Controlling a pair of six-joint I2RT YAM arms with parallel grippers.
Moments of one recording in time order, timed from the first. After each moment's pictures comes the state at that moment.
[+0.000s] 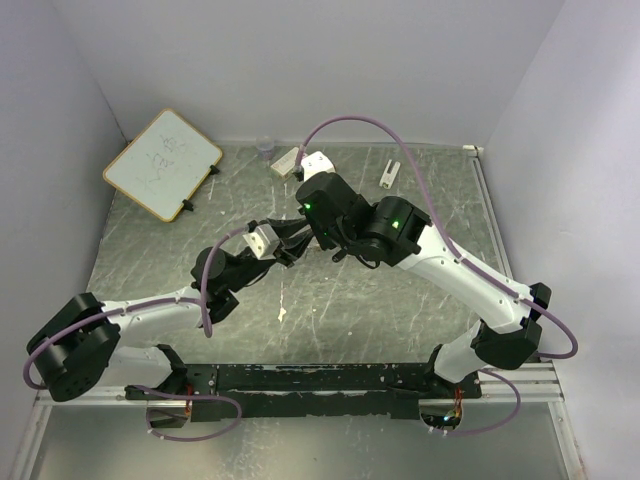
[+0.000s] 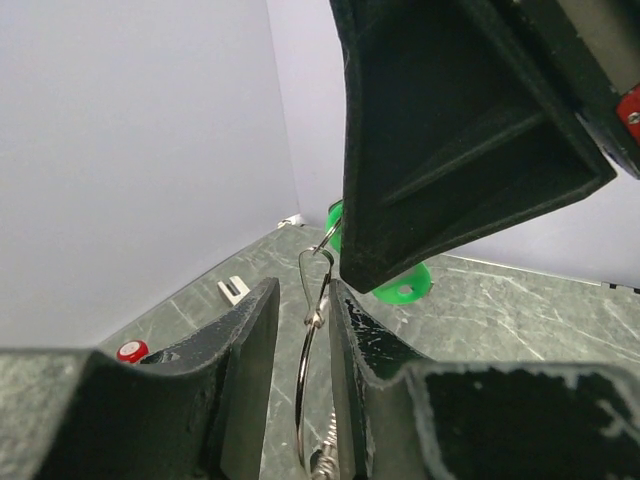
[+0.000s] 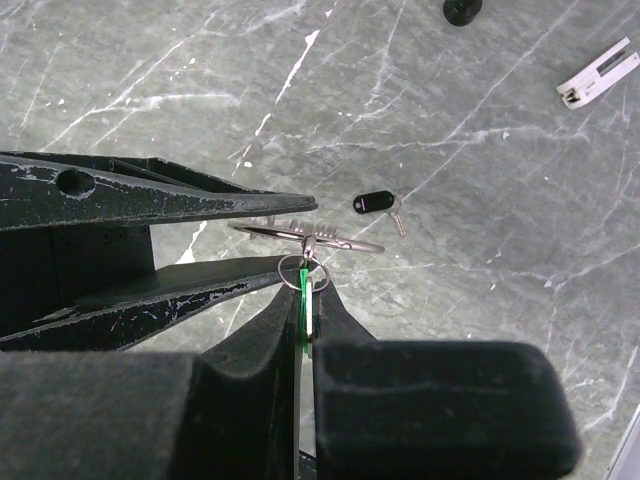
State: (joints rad) left arm -0.85 1.26 0.51 1.17 0.16 0.08; right arm 1.07 1.50 1.81 -1.09 0.50 0.26
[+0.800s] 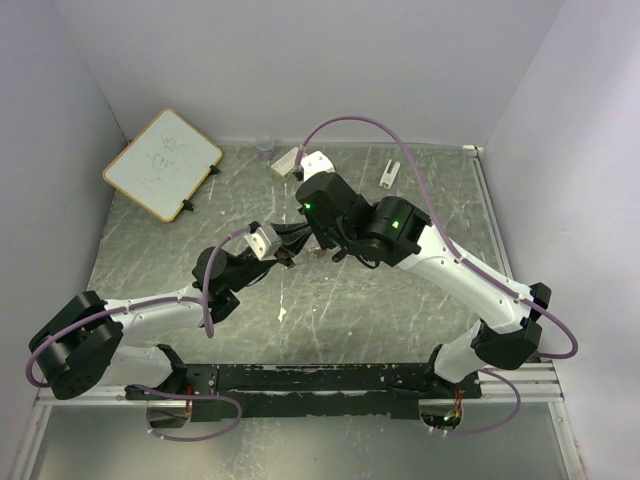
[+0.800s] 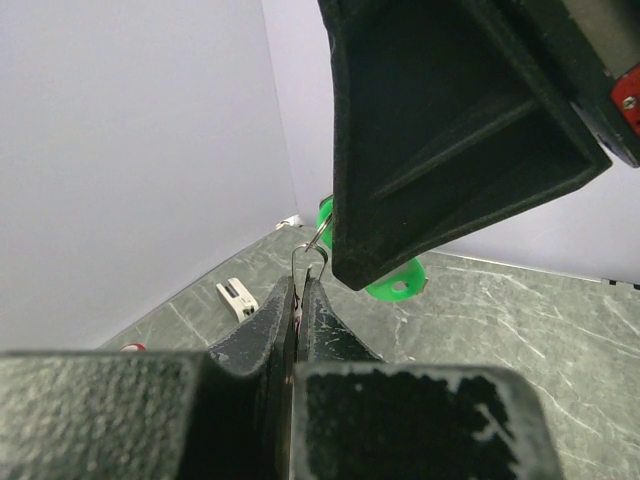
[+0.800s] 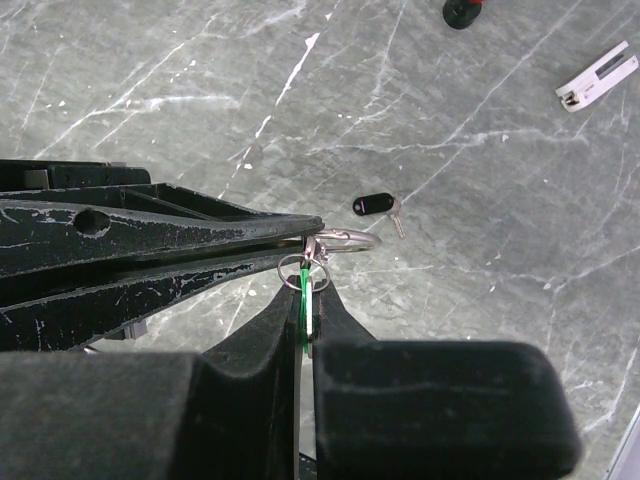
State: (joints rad) left arm -0.85 1.28 0.51 1.19 0.17 0.08; right arm 1.07 1.50 1.81 -1.08 0.50 0.26
